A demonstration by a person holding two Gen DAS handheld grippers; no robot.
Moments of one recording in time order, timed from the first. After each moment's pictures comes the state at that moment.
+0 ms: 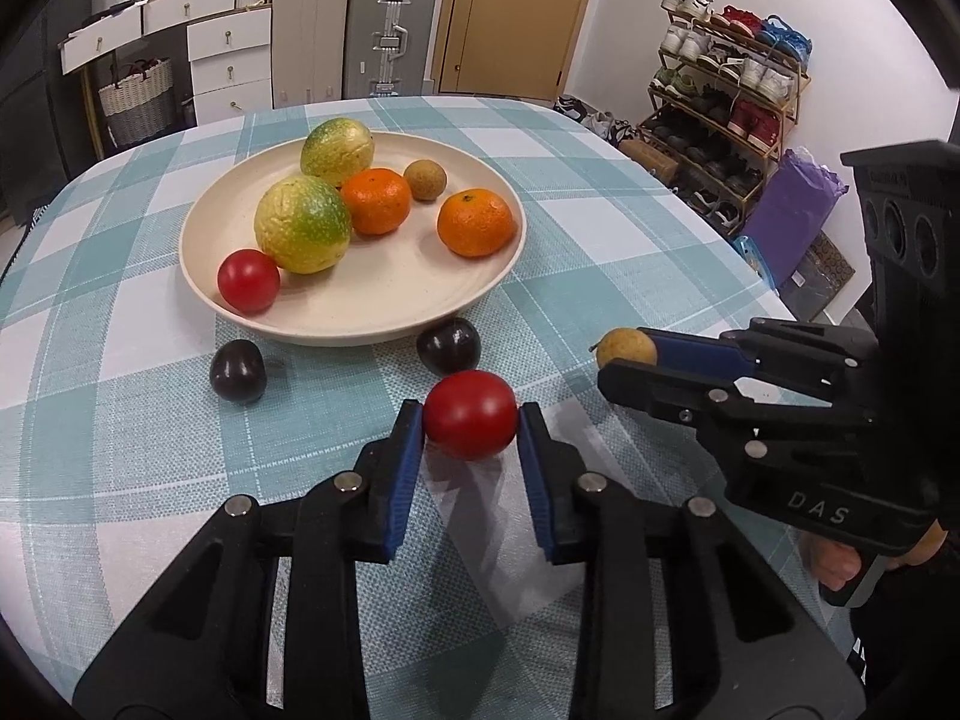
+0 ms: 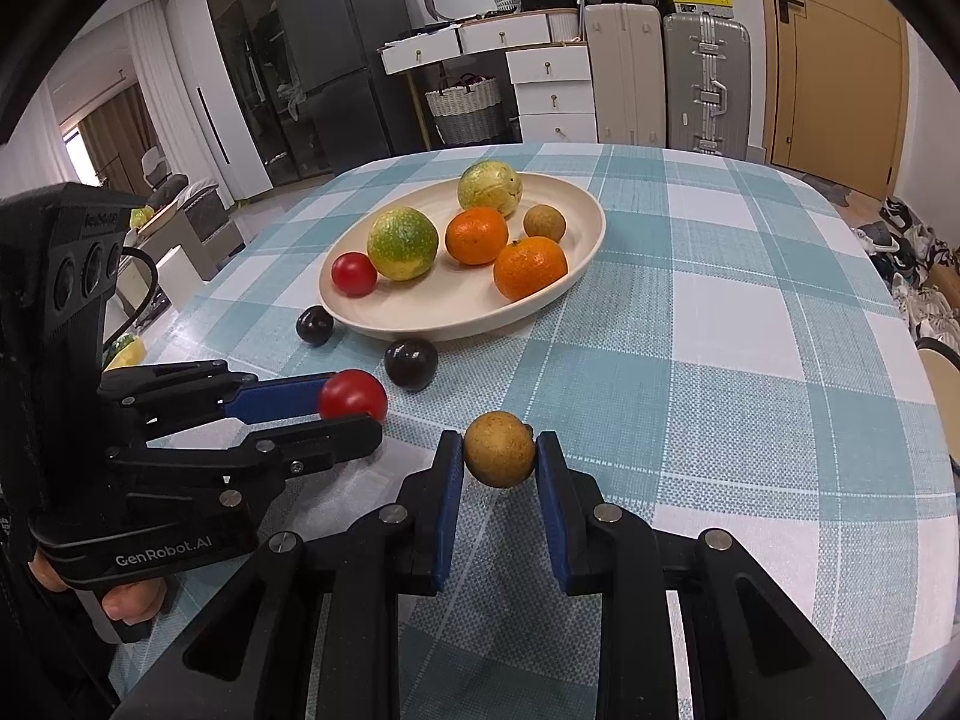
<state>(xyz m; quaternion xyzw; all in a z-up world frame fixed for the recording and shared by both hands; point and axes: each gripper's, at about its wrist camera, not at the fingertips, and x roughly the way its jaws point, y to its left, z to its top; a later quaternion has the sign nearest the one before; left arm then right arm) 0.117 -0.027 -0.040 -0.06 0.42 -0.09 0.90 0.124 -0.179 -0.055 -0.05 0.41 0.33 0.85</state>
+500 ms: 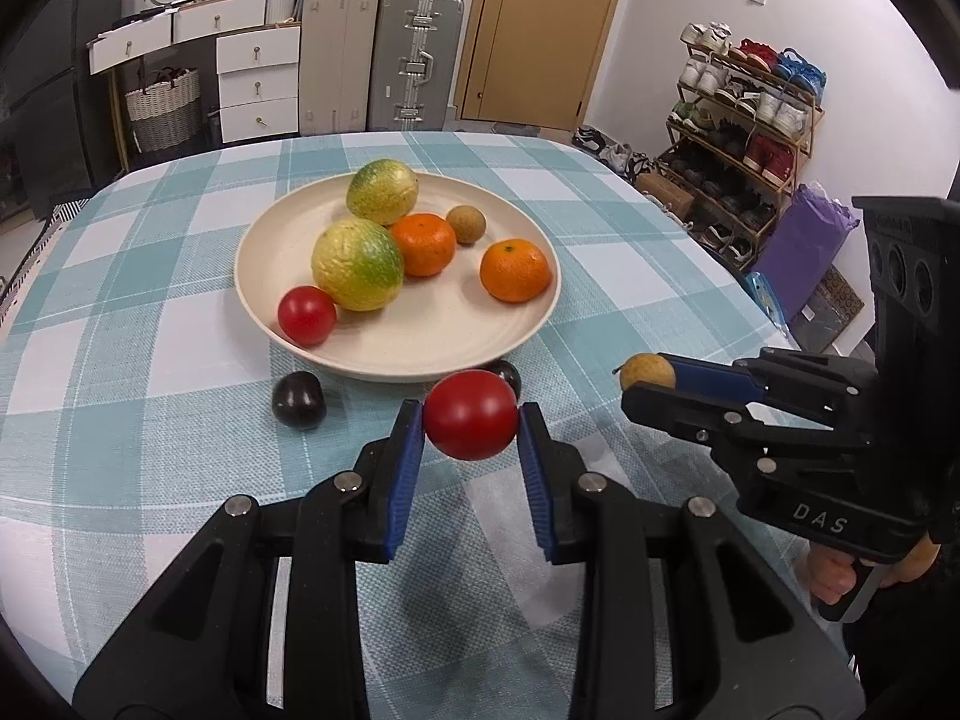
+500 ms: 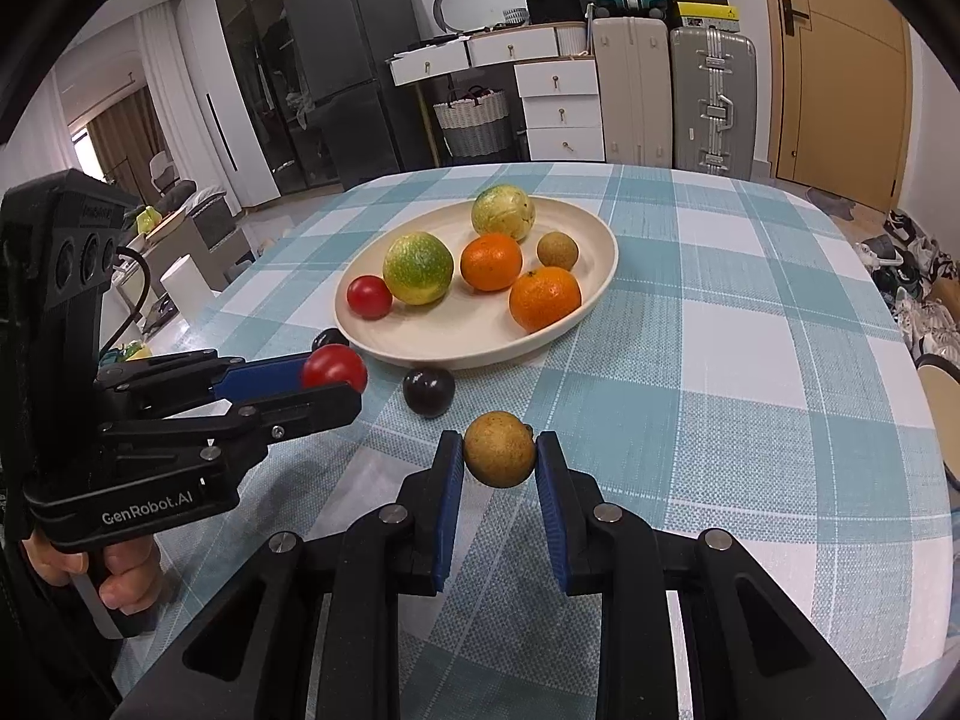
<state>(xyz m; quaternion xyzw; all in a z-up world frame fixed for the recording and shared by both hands) 0.109 -0.005 -0.020 -0.08 0.39 -0.06 0.92 0.124 -0.173 -0.042 -0.05 0.39 0.33 0.86</state>
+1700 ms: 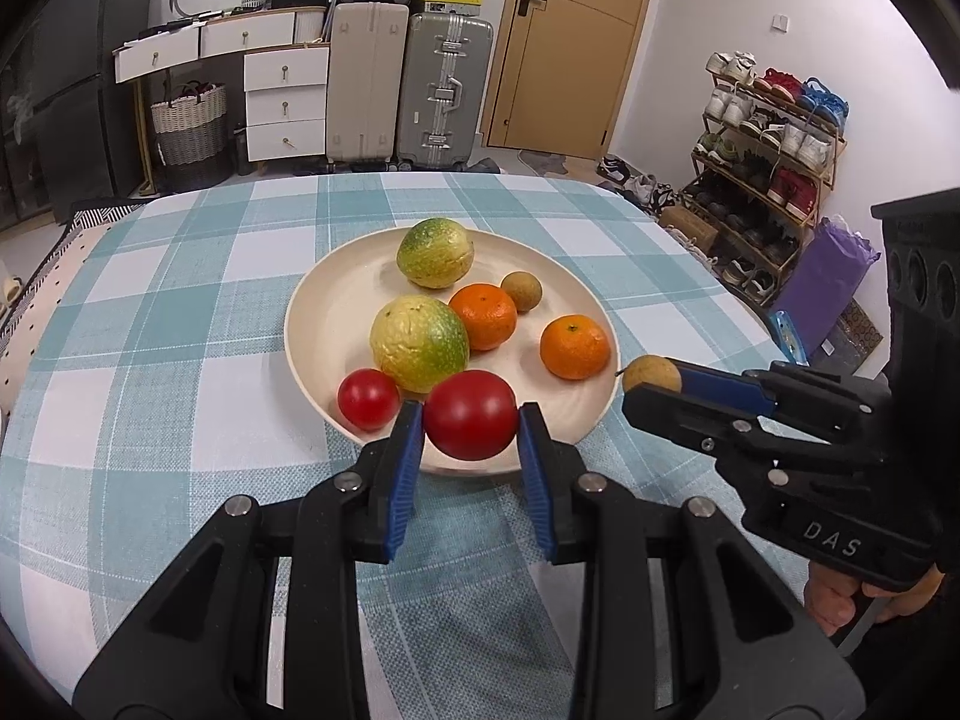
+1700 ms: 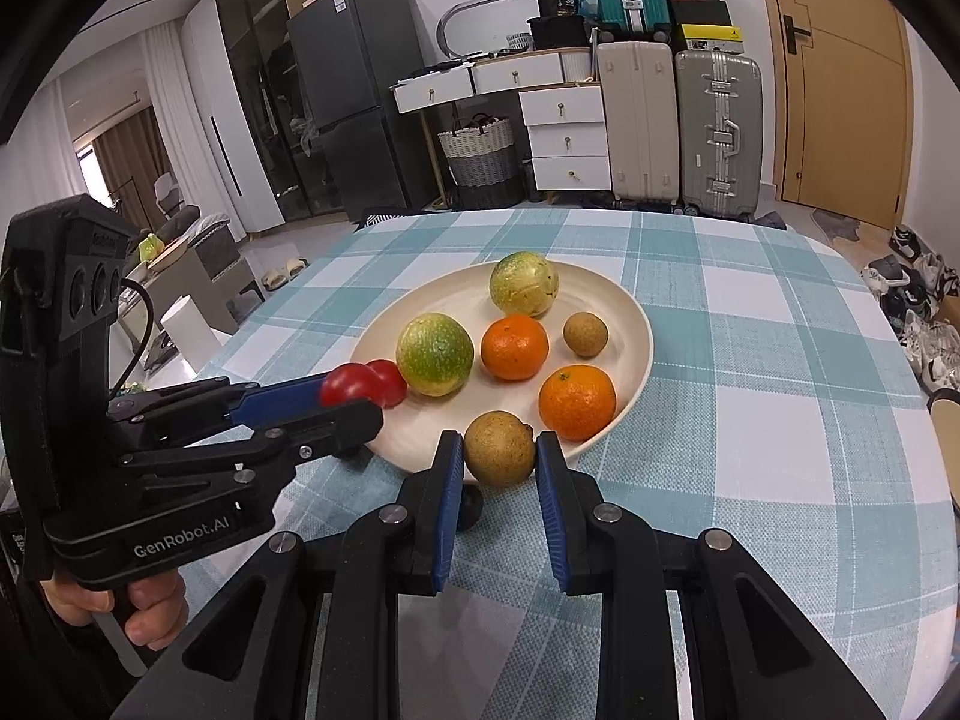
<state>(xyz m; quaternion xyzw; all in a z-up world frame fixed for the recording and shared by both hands) 0.138 0.018 -0.006 -0.08 0.36 -0.03 0.93 0.152 -0.141 -0.022 -0.03 0.36 0.34 0.87</state>
